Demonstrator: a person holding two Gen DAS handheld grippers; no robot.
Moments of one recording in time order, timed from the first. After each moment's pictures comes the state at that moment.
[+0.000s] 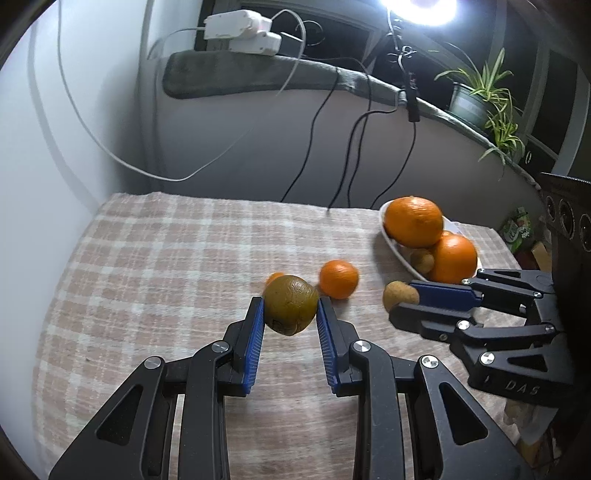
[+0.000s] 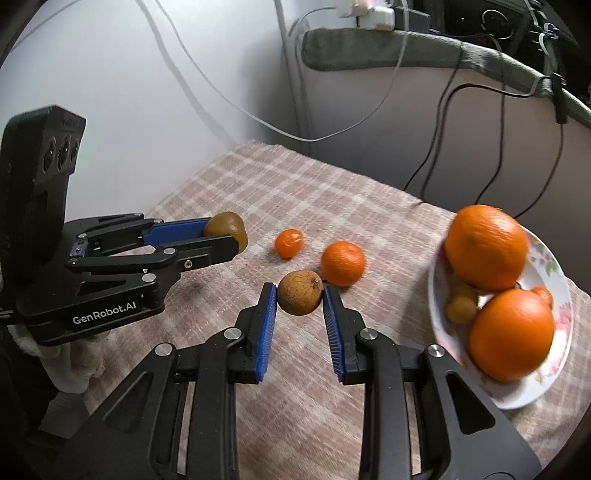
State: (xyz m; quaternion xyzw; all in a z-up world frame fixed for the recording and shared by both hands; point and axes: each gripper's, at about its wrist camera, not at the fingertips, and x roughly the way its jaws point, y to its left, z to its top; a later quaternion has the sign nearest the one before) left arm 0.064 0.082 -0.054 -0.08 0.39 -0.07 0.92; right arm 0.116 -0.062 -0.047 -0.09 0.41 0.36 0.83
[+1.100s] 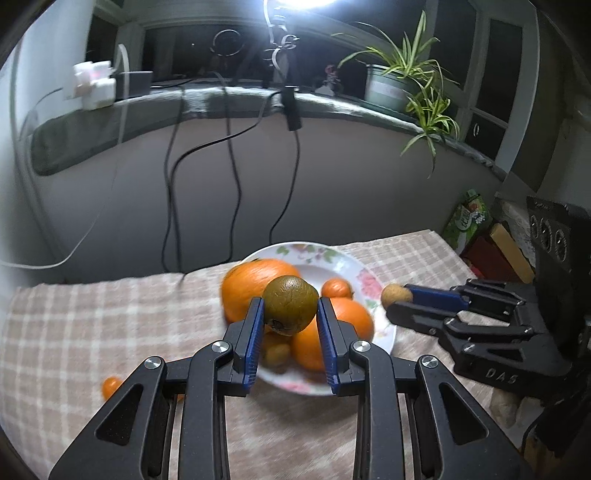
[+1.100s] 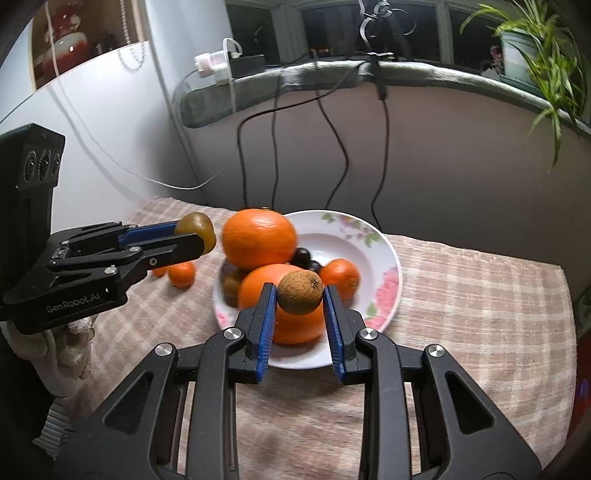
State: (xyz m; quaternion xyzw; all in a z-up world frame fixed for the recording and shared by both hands) left arm 0.133 -0.060 -0.014 -0.03 0.36 -0.18 0.92; right arm 0.151 -0.229 -0.023 -0.02 0.38 0.24 0.89
